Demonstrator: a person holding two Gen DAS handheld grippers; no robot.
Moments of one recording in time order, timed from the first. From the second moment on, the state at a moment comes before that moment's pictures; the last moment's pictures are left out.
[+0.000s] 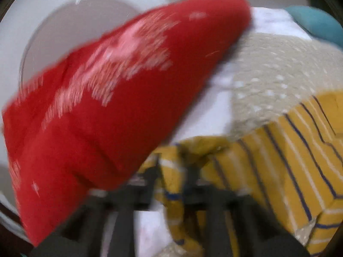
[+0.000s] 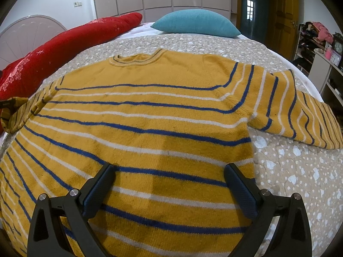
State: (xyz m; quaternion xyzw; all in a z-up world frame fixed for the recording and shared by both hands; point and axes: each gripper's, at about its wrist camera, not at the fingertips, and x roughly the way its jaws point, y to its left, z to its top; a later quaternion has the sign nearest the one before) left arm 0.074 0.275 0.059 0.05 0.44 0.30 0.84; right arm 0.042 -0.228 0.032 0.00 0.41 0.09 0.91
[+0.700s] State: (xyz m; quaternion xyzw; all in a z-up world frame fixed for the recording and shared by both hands) left arm -0.043 0.286 0.117 -0.44 0.25 0.01 0.86; right arm 0.039 -0.240 0.040 0.04 0.40 0.10 0.91
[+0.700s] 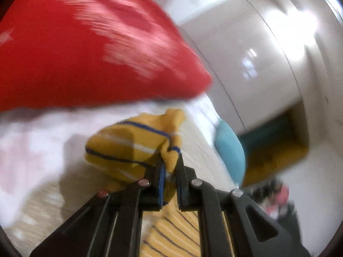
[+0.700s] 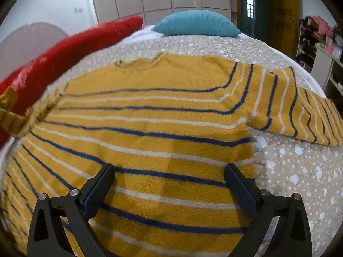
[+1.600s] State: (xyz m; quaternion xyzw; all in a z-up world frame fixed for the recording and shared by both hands) left arm -0.063 0.063 0.081 -0.18 0.42 -0.07 0.89; right arm 0.020 -0.294 0.090 0.13 0.35 0.11 0.92
